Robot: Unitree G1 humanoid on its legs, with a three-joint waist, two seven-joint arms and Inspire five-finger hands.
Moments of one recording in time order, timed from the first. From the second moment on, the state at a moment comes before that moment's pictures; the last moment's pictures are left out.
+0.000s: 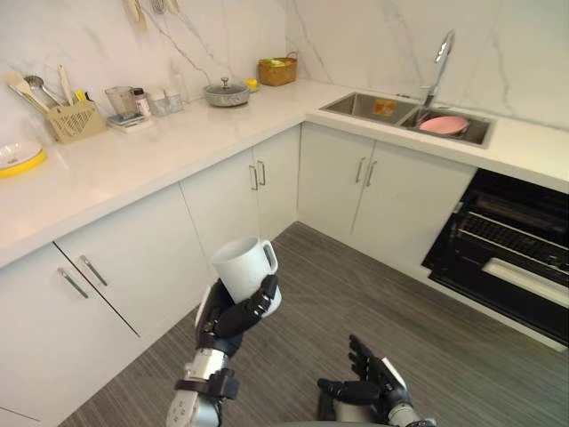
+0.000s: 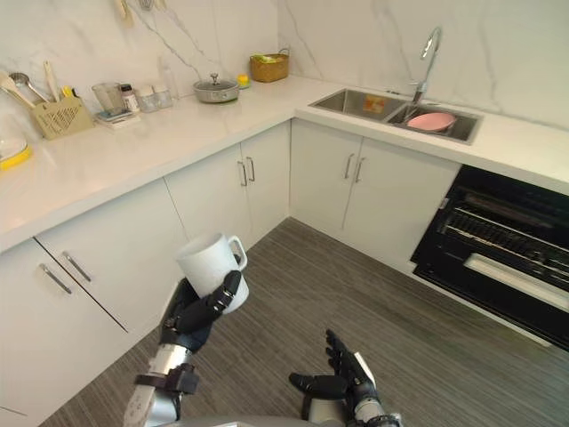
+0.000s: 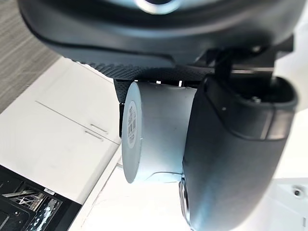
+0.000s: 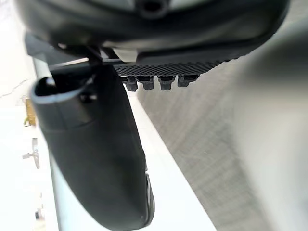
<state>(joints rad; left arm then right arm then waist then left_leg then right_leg) 0.41 0.15 -0.36 0.01 -0.67 -0.46 -0.20 0.38 -0.19 0.09 0.45 0.18 -0.22 0.17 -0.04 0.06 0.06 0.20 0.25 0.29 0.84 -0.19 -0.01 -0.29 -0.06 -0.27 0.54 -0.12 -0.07</state>
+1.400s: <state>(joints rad) 0.34 0.14 -0.38 0.00 -0.55 -0.51 -0.09 0.33 -0.23 0.16 0.42 0.20 -0.26 0.19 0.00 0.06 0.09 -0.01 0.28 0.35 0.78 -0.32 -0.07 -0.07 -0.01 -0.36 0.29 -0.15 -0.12</state>
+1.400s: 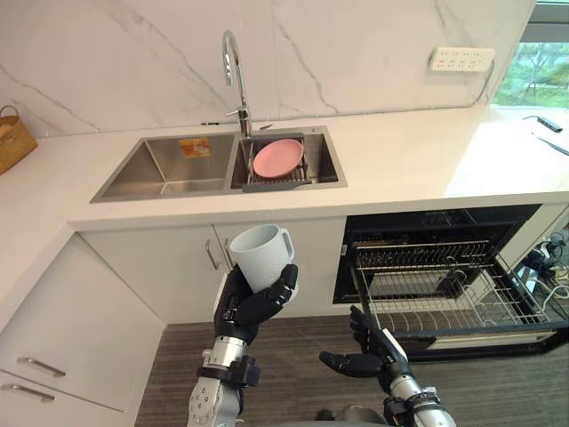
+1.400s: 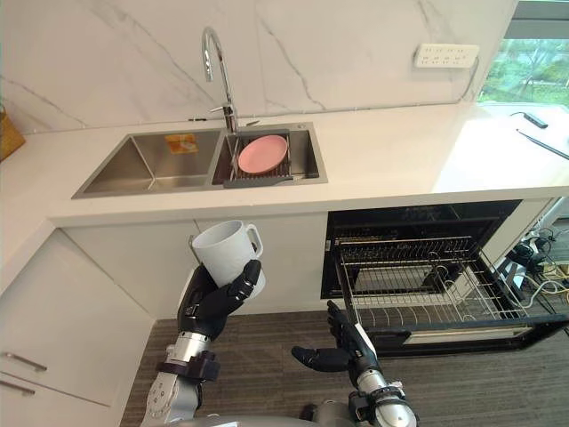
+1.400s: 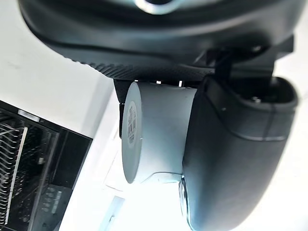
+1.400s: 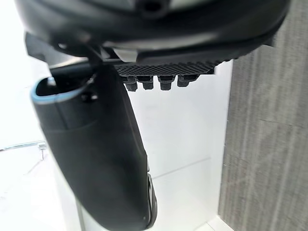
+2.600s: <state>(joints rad) 0.31 0.13 -0.31 -0.03 -0.57 -0.50 -0.10 0.25 -0.20 0.18 0.26 0.19 -0.26 0.19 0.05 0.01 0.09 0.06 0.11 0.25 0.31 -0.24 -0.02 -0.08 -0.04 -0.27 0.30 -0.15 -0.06</state>
